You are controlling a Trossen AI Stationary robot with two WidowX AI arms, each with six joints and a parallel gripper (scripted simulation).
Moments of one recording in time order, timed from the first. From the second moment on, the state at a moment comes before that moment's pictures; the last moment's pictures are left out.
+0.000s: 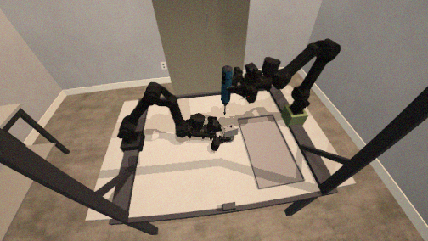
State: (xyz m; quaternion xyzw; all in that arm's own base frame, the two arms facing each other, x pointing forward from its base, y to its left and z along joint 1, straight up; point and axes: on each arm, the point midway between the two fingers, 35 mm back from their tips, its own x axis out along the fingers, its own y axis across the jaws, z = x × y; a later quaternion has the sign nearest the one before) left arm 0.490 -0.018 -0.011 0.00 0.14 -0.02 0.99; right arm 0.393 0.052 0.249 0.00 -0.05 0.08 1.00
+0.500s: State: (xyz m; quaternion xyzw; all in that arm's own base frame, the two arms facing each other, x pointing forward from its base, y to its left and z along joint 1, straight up) left arm 0.490 -0.018 -0.011 0.00 0.14 -0.02 0.99; right arm 0.395 0.052 0.231 0.00 -0.01 0.08 1.00
